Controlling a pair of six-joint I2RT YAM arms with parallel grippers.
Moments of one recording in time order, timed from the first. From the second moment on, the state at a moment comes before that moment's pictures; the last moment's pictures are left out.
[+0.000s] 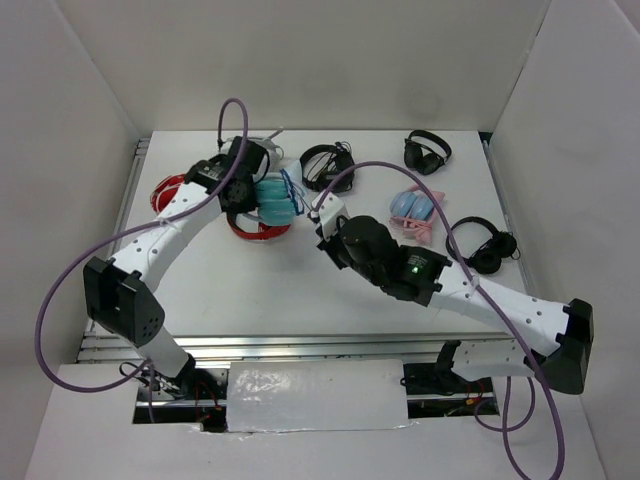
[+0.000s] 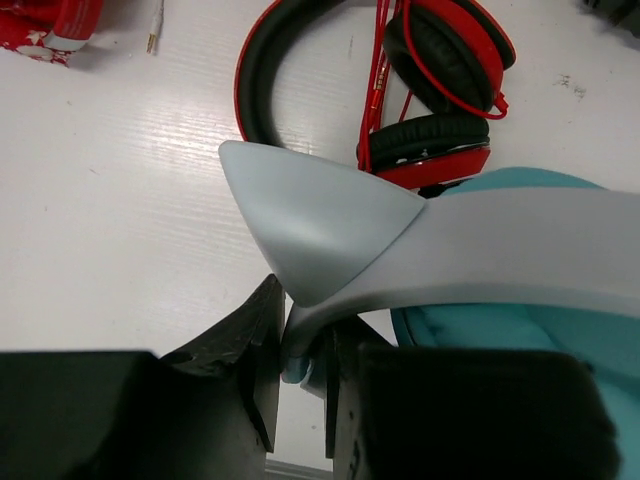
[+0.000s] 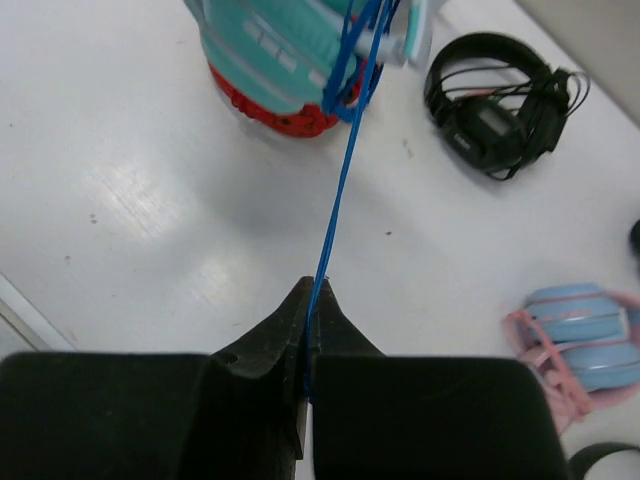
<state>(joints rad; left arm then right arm) -0.45 1.62 1.56 -0.94 -0.44 -0.57 1.02 1.17 1.10 -0.35 0.36 -0.11</state>
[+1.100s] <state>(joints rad) -0.35 1.25 1.43 -0.81 0.00 -0.56 0.80 1.28 0.71 0.47 -0.06 0.14</state>
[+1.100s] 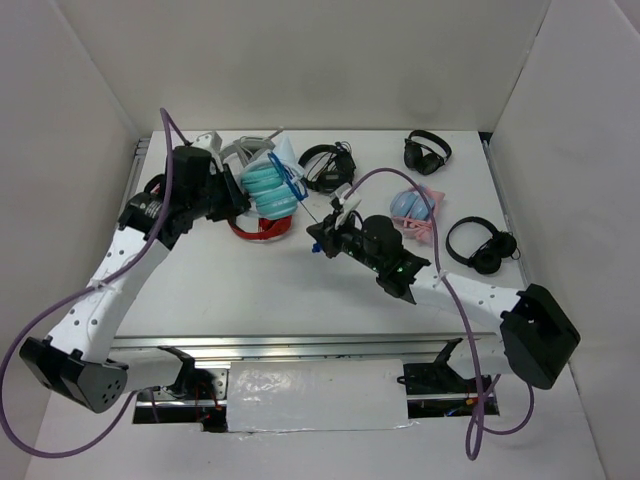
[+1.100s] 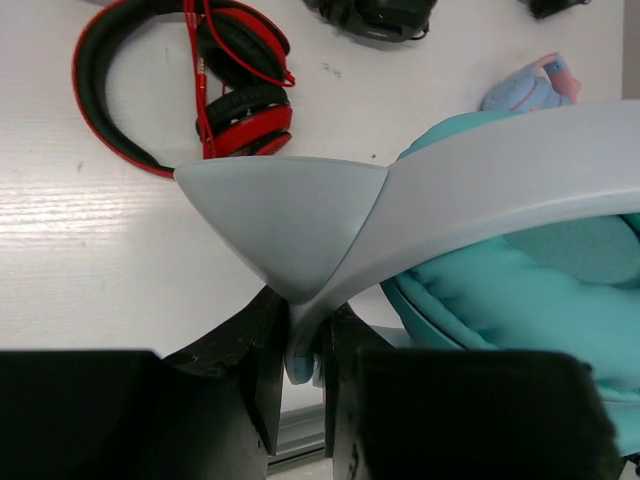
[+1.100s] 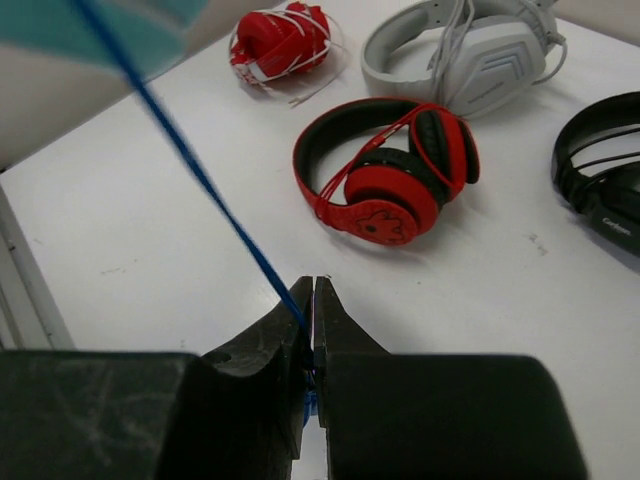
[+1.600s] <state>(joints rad) -0.57 1.16 1.25 -0.72 0.11 -0.49 0.50 1.34 0.77 0.42 -0.70 -0.21</state>
